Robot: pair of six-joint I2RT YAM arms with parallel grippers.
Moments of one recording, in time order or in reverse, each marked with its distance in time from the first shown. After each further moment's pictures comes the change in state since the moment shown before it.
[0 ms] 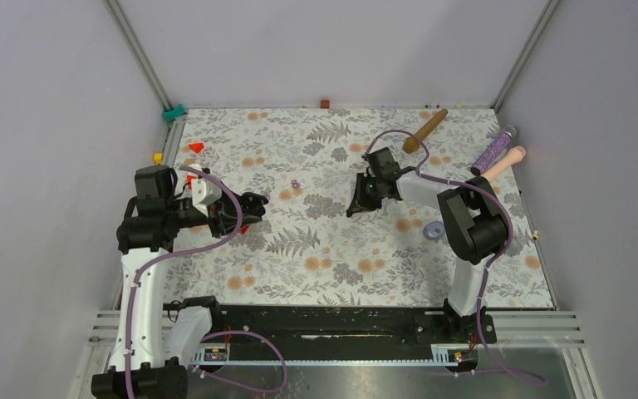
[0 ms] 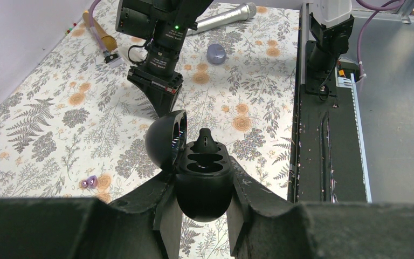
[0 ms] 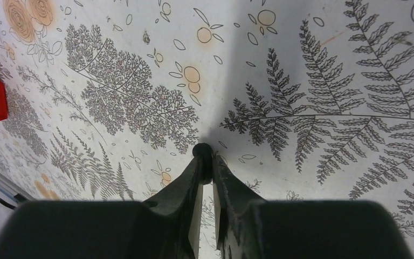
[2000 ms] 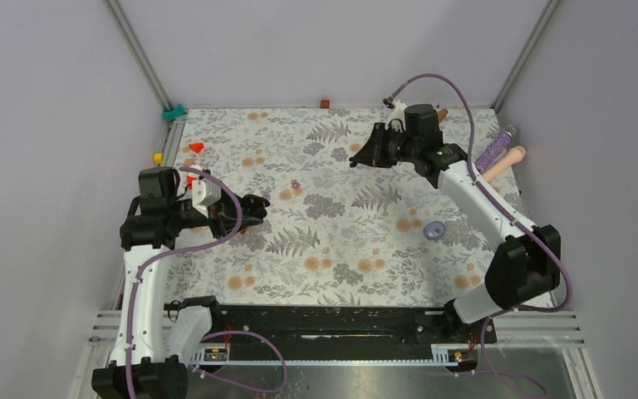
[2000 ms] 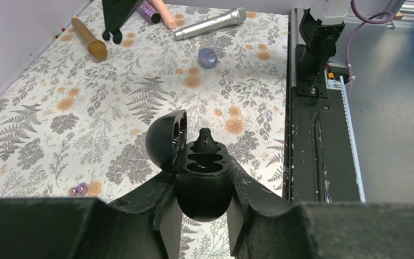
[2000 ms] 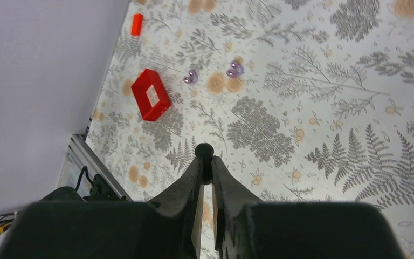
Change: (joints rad) left arm 0.002 0.008 -0.030 0.000 0.042 0.029; right arm -0.087 -0.370 0.152 -0.066 -0.171 -0.098
